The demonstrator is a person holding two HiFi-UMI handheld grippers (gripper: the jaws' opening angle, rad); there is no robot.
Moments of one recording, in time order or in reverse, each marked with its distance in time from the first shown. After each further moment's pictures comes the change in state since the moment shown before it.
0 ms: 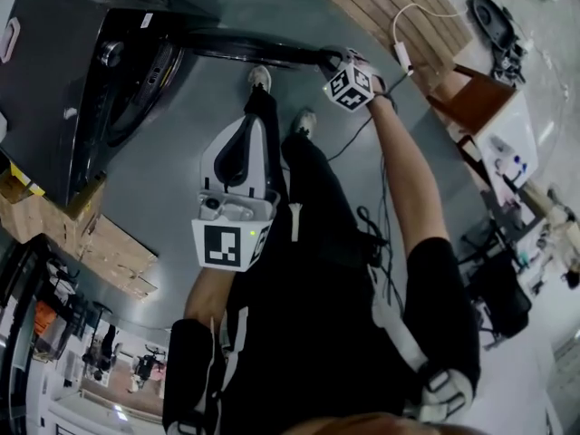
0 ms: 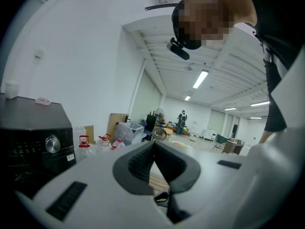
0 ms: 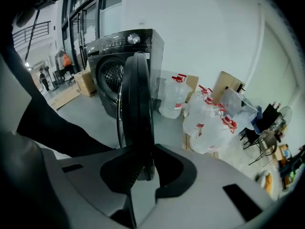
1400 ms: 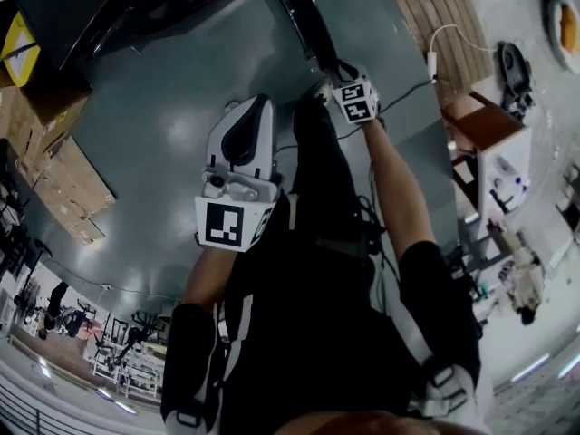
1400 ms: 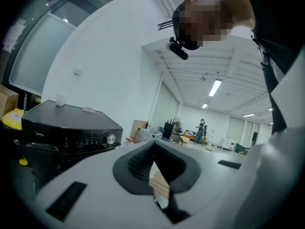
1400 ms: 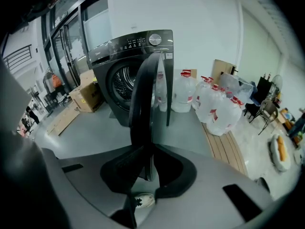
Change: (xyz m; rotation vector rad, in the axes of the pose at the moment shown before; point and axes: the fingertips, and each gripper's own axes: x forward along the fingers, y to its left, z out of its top) left arm -0.227 0.055 -0.043 -0.084 -0.110 0.222; right arm -0.003 0.232 0.019 0.247 -0.019 0.004
